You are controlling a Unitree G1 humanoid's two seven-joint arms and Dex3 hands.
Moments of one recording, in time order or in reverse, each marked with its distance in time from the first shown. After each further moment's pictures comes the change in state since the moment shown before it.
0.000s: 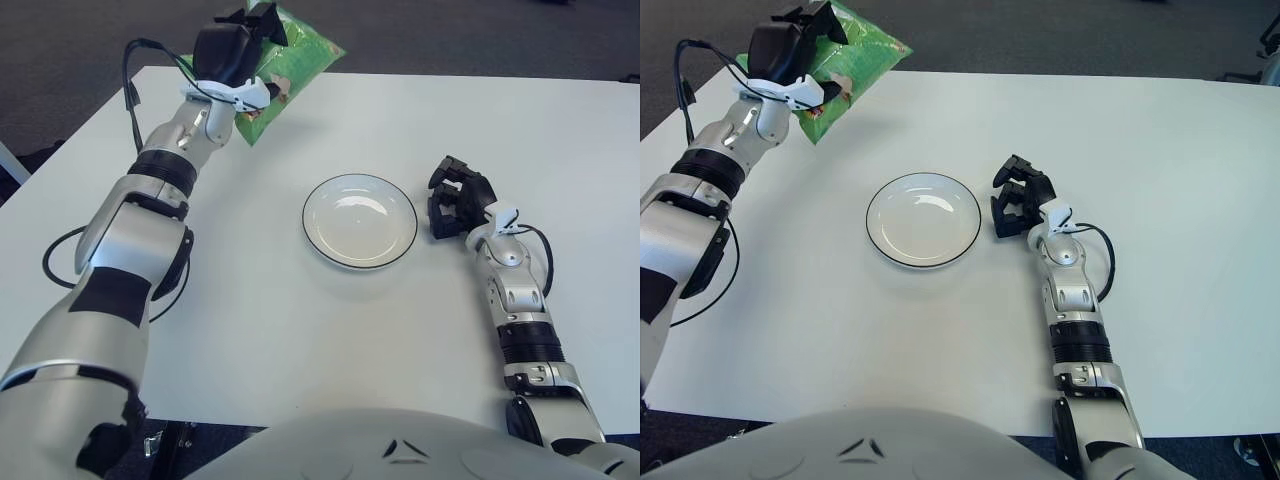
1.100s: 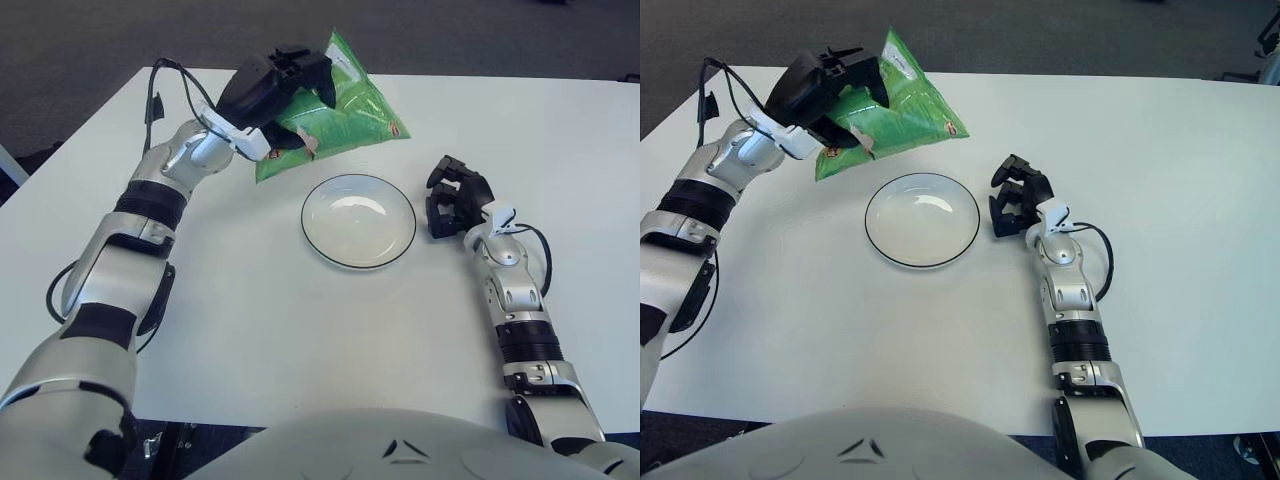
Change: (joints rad) left arm 0.226 0.054 0.092 -0.356 -0.181 -0.538 -0.414; right arm -0.004 -0.002 0.016 0.002 -0.003 0.004 -0.019
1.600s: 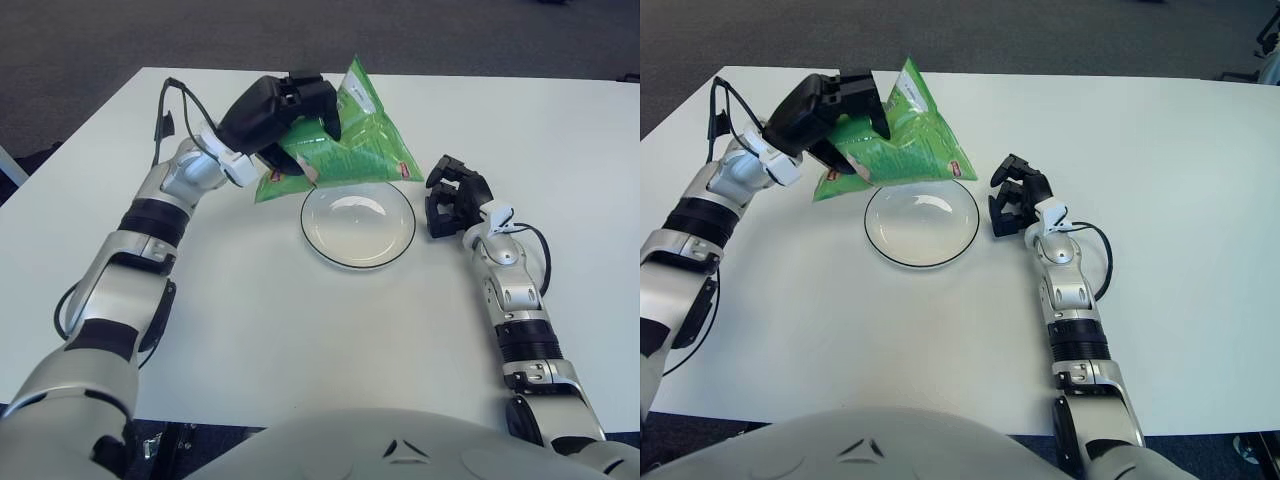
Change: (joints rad) left arm 0.117 -0.033 0.026 -0.091 -0.197 -0.108 -0.221; right arm -0.009 -0.006 0.012 0.012 -0.002 0.001 -0.008
